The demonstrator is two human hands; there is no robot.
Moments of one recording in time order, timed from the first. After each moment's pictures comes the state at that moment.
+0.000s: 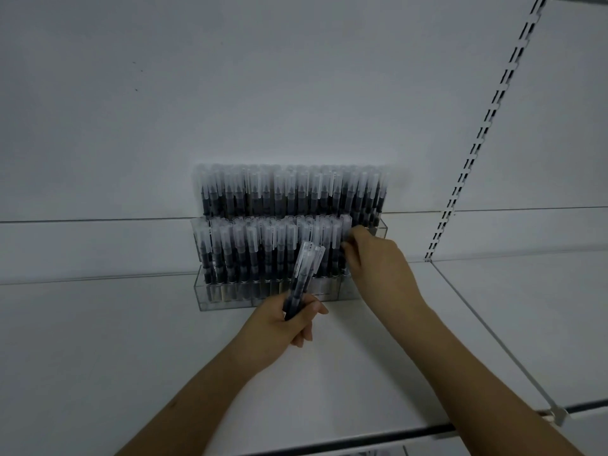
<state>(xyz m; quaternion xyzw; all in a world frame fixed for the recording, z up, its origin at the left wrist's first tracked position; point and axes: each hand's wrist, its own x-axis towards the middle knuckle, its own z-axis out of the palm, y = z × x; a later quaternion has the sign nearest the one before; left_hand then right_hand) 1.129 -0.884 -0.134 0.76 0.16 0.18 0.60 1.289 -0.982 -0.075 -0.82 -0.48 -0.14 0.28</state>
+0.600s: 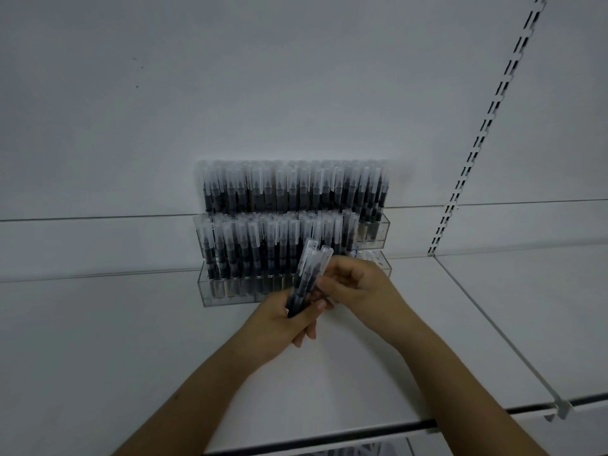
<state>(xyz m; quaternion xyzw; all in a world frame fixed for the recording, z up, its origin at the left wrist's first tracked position) 1.127 -0.887 -0.125 0.77 0.14 0.16 0.60 1.256 -1.000 -0.084 -0.63 -0.47 0.26 0.55</state>
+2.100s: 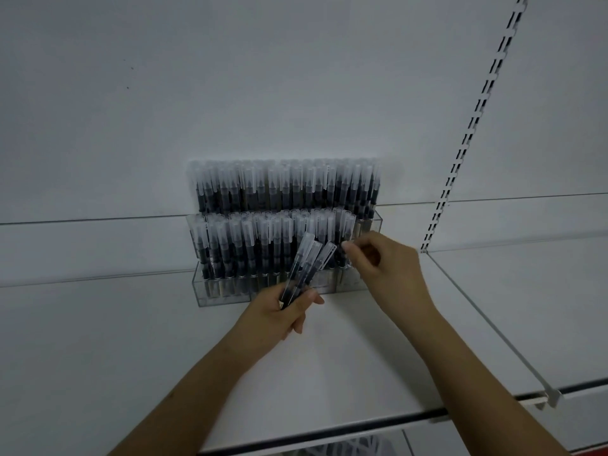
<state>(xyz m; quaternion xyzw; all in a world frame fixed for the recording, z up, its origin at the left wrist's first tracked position) 1.125 -0.887 -0.123 0.77 0.18 0.18 0.58 1.283 -1.010 -0.081 -0.79 -0.42 -0.07 0.44</state>
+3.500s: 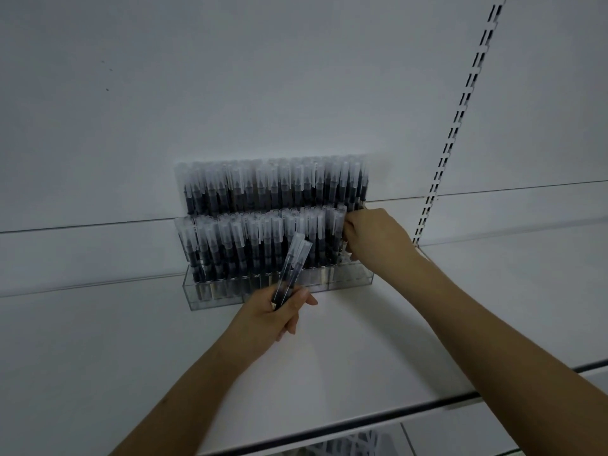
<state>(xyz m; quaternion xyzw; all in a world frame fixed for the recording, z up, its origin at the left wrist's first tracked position) 1.125 -0.887 -0.124 0.78 0.17 0.18 0.57 1.322 -0.975 -0.055 -0.87 -0.45 -0.08 0.16</state>
